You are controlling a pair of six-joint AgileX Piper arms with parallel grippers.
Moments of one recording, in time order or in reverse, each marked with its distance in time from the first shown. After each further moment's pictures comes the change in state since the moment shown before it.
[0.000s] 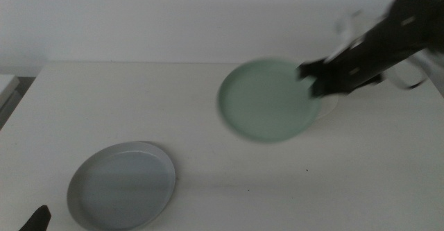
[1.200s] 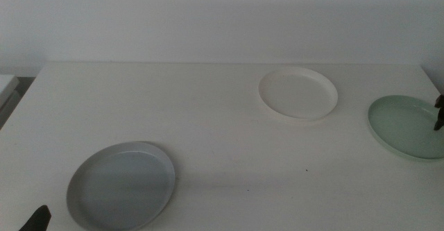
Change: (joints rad) left arm 0.000 0.000 0.000 0.000 0.000 0.000; right arm -0.640 0.322 -0.077 -0.171 0.001 0.082
